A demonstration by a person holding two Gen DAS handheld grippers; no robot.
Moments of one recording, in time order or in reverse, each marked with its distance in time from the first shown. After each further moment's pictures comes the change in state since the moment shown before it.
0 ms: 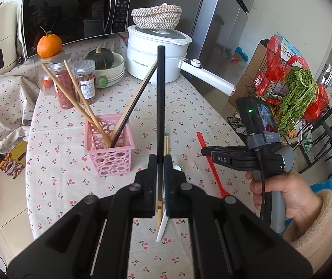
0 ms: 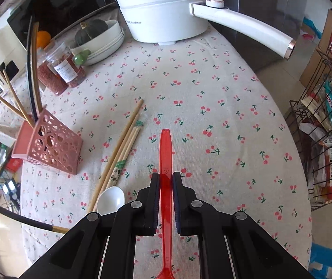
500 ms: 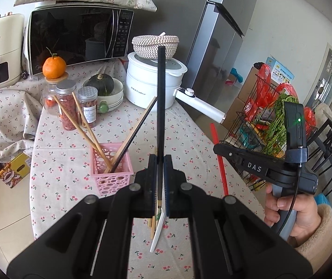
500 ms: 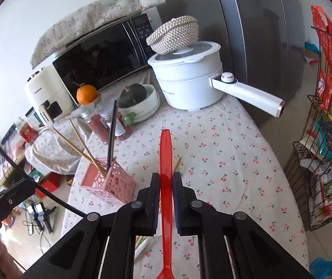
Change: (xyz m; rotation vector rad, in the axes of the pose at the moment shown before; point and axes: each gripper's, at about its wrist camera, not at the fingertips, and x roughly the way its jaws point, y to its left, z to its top) left arm -0.042 0.004 0.021 -0.036 -0.138 -0.040; right arm -0.111 0.022 -0.001 -0.011 -0.318 0.165
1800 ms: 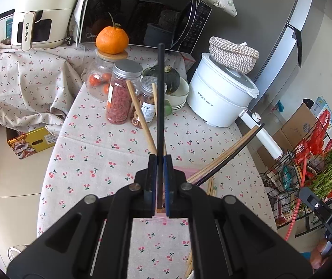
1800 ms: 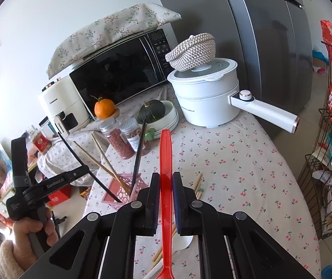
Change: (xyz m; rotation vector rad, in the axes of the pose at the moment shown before) left arm 0.069 0.103 0.010 -0.274 0.014 0.196; right arm -0.004 0.025 0.007 -0.010 -0.083 0.063
